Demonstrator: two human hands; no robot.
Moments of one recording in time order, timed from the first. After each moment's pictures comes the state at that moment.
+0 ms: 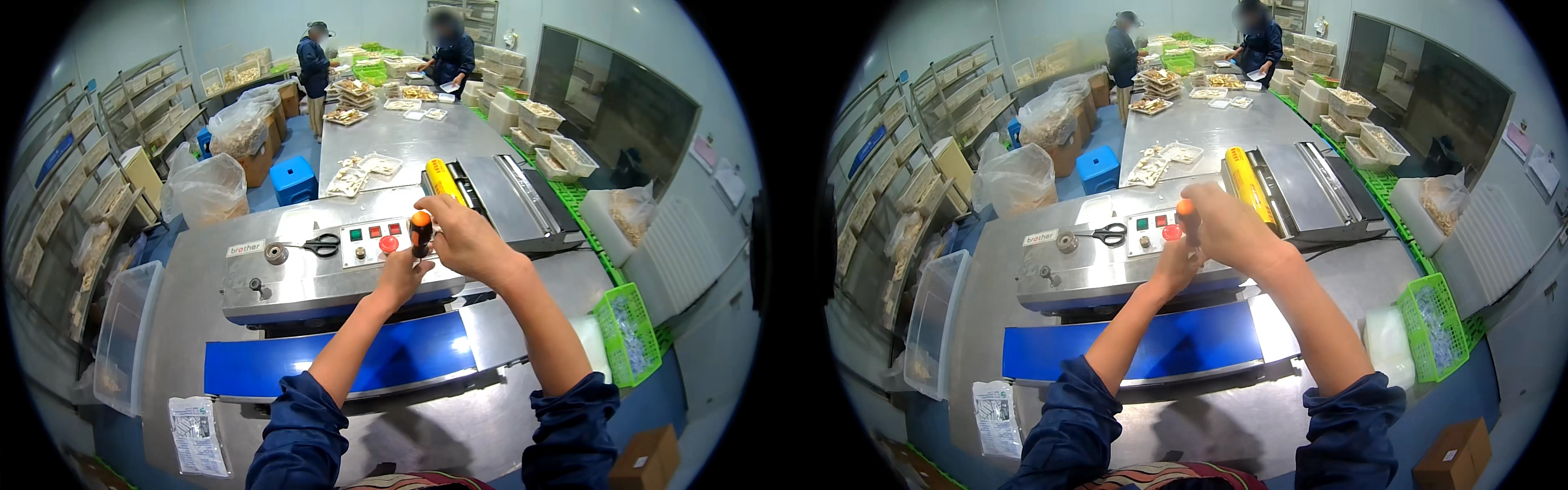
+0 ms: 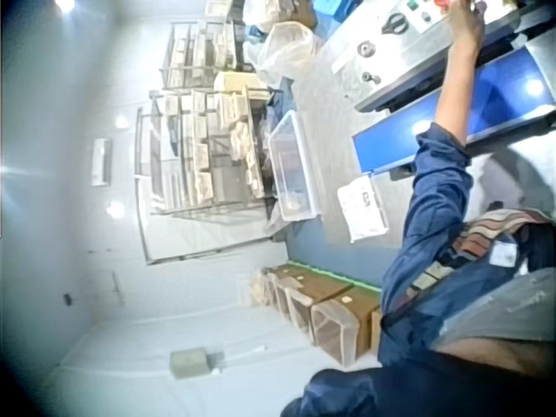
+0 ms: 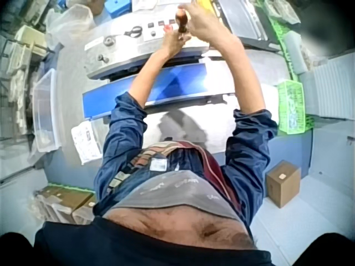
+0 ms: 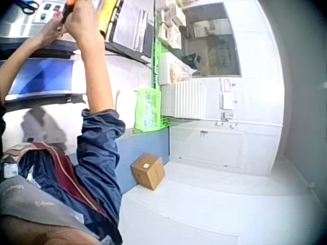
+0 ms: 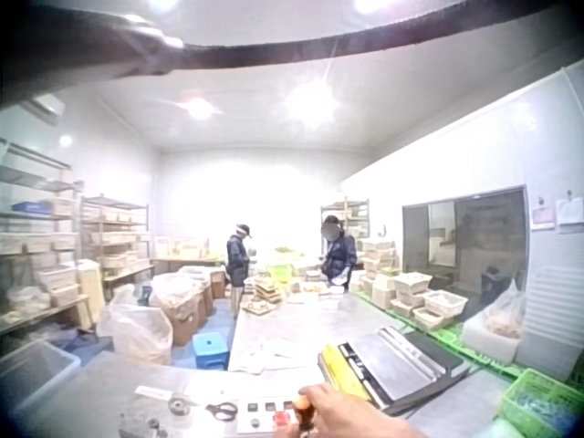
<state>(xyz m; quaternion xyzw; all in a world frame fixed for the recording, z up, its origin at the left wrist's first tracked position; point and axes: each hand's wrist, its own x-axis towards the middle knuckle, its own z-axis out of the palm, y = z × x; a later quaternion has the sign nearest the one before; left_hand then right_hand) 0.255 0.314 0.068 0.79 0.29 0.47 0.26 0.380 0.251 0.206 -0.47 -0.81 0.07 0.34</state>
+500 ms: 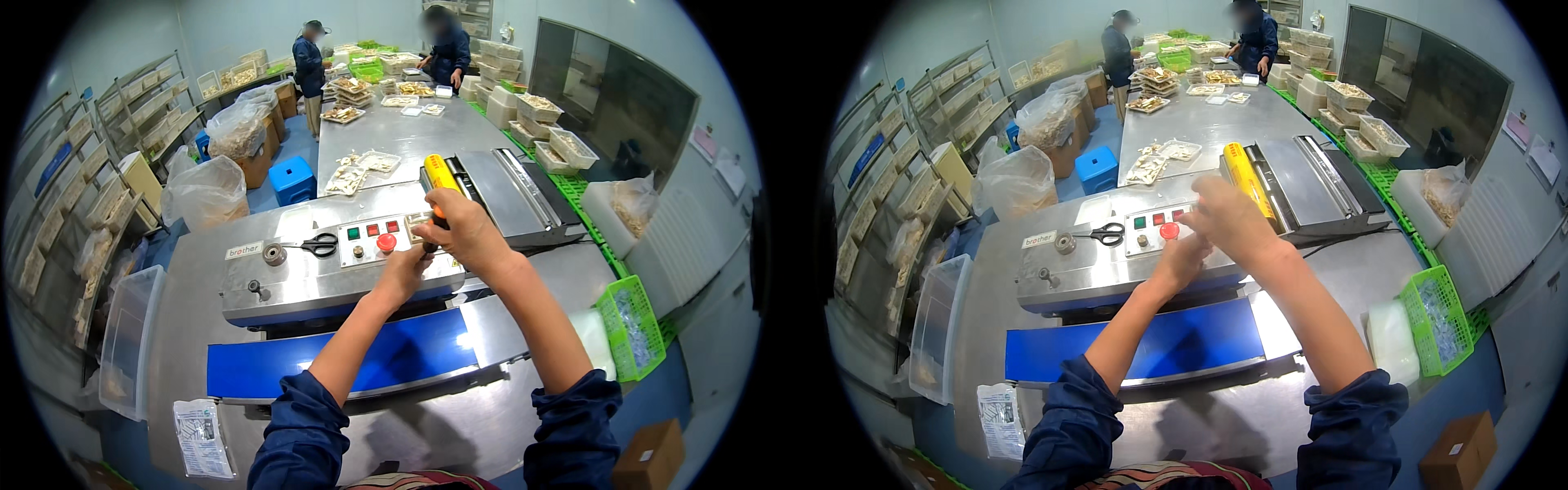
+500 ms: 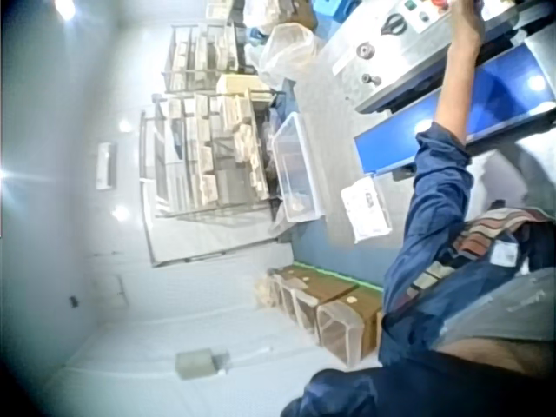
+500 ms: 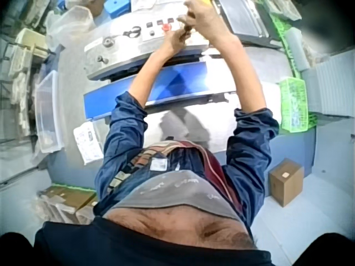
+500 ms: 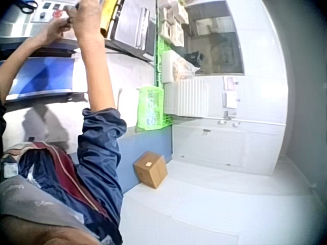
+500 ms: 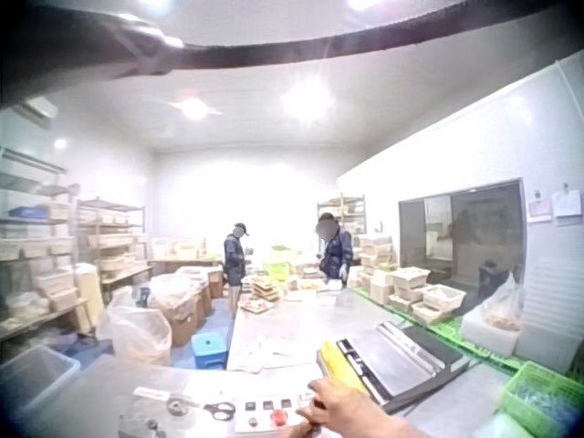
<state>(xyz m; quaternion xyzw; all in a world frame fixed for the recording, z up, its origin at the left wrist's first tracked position) 0.258 0.316 0.065 0.82 0.32 0.40 0.27 0.387 0.257 0.194 -0.47 -0.79 -0.02 0.39</state>
